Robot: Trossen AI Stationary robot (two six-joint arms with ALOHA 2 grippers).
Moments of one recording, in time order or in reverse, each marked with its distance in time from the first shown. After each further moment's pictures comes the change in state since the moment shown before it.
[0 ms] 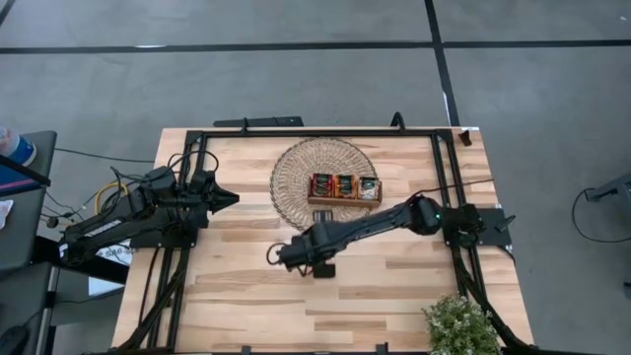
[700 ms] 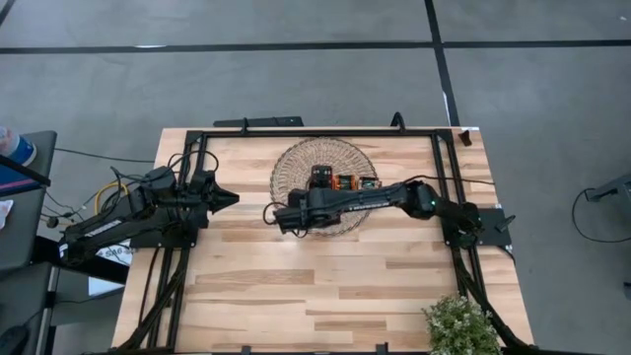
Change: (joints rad) left arm 0.000 0.000 0.000 -0.001 0.000 0.015; right arm -0.162 -0.010 0.035 -0.051 0.537 -0.052
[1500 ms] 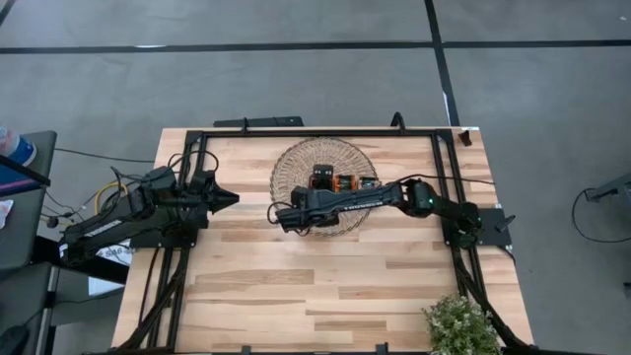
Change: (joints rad) left arm 0.000 0.000 0.000 0.000 0.000 0.012; right arm -0.032 0.011 -0.131 0.057 0.130 0.029
